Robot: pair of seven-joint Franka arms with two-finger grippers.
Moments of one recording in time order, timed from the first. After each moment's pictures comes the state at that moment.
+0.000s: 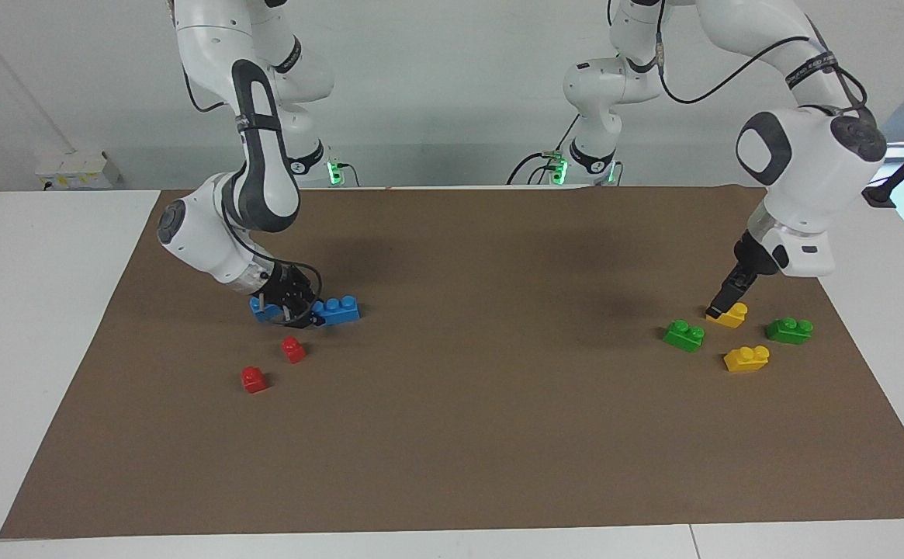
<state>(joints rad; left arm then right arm) 0.06 0.12 -0.03 -1.75 -0.05 1.94 -0.58 0.11 0.19 -0.07 -2.19 0.64 2.25 0.97</state>
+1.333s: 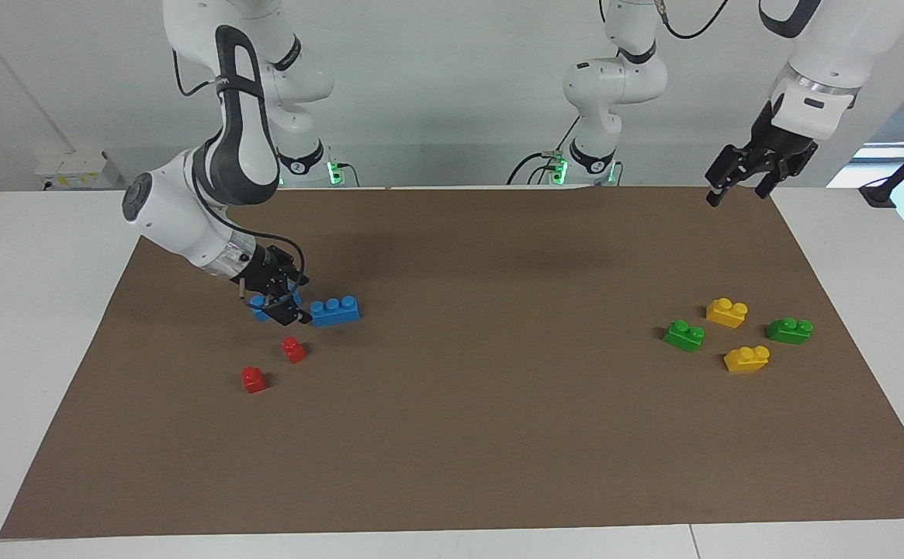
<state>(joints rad) 0.02 -0.12 -0.04 -1.69 -0.05 1.63 -0.14 0.07 0.09 -0.09 -2.02 0.49 2.02 1.02</state>
